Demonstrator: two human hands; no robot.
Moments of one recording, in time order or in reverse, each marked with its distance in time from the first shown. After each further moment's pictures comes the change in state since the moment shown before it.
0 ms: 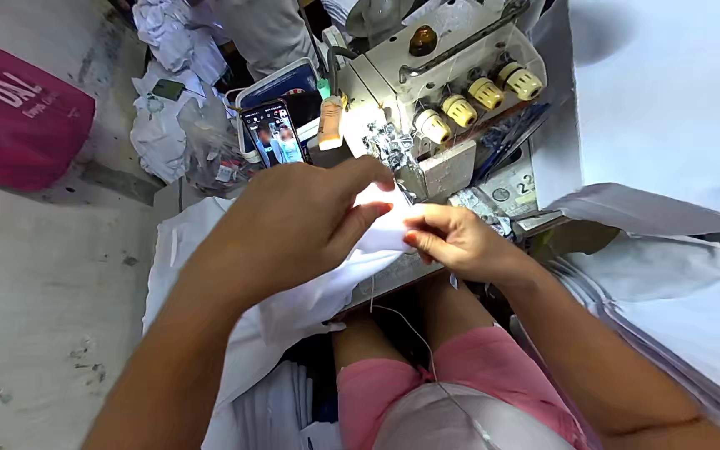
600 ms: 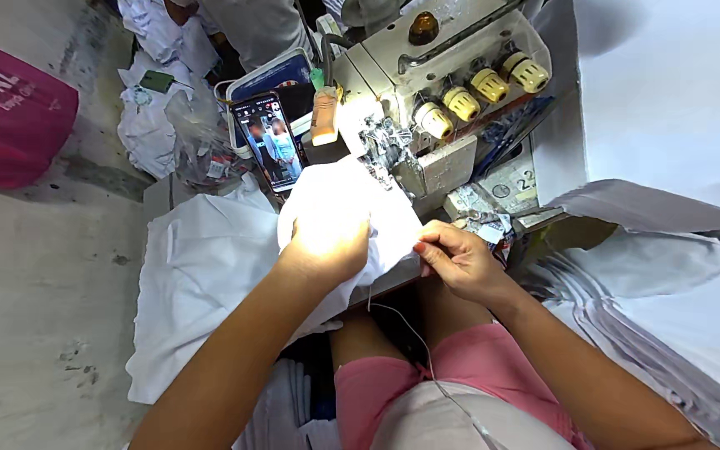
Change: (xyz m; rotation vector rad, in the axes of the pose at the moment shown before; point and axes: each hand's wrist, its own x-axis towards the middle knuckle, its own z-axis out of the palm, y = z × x) left_hand 0.022 0.005 0.070 0.172 -0.576 -0.506; right_hand -0.033 0.029 0.025 -0.053 0.242 -0.012
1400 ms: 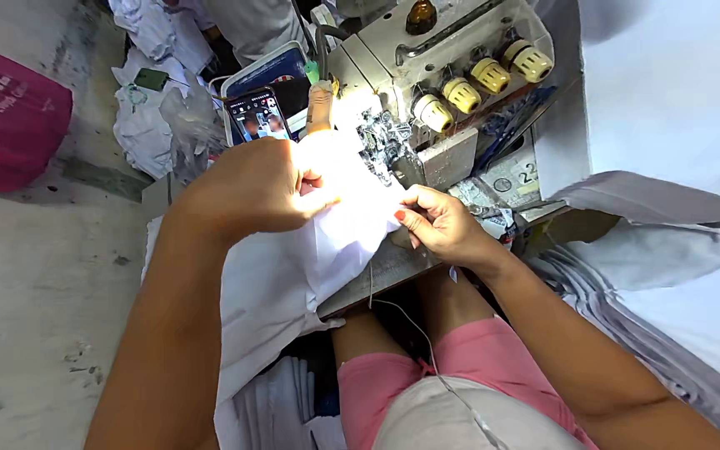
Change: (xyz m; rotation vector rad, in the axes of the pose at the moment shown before) left_hand -0.004 -0.078 -0.045 -0.105 0.290 0.312; right_hand 0.040 0.001 0.001 -0.010 -0.061 0.027
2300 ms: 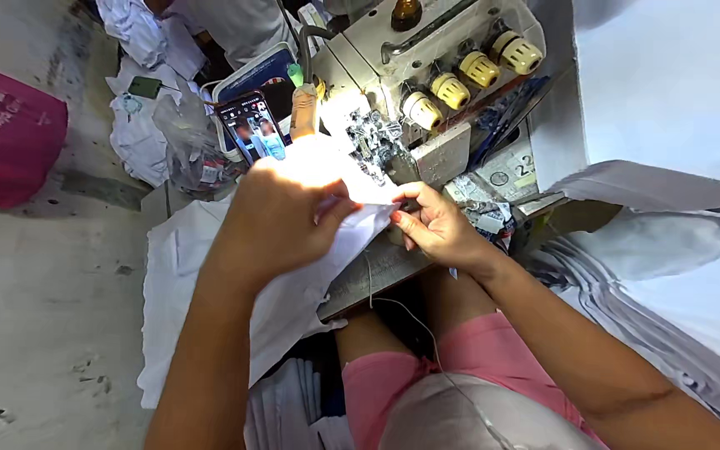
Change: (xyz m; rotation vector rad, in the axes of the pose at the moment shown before) left_hand -0.006 0.021 0.035 0.034 0.356 0.208; right_hand -0.006 0.004 0.005 0.096 0.031 0.012
